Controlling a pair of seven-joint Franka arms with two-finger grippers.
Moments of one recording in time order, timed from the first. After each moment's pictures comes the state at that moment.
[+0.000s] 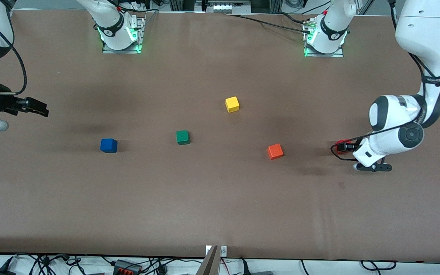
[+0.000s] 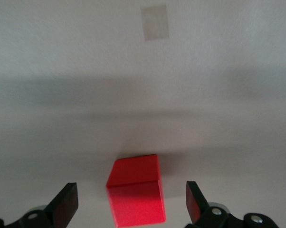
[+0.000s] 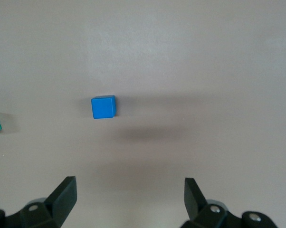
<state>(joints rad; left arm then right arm) 0.06 0.50 -0.04 -1.95 0.04 2.31 0.00 -0.02 0.12 -0.04 -1.67 -0.03 1.69 -0.03</state>
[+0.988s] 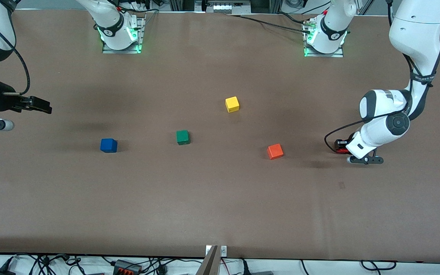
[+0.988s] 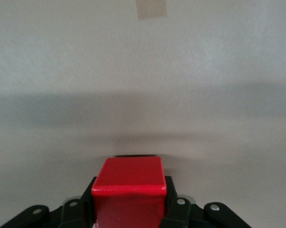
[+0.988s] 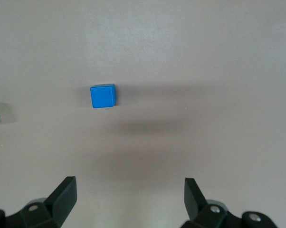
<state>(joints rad) 0.06 0.47 -0.04 -2.06 0.04 2.47 0.00 -0.02 0.13 -0.04 -1.67 -0.02 1.65 -0.03</state>
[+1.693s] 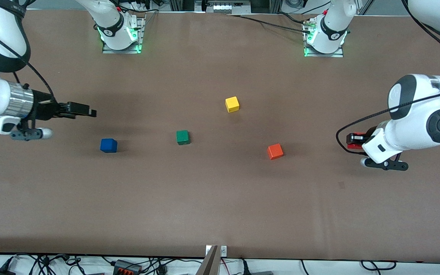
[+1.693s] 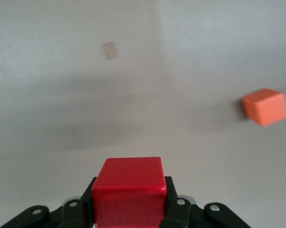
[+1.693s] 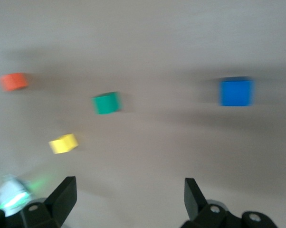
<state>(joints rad) 0.05 0.39 -0.17 -1.55 0.04 1.72 0.00 0.07 0.21 -0.03 -1.67 0.49 1.65 -0.03</state>
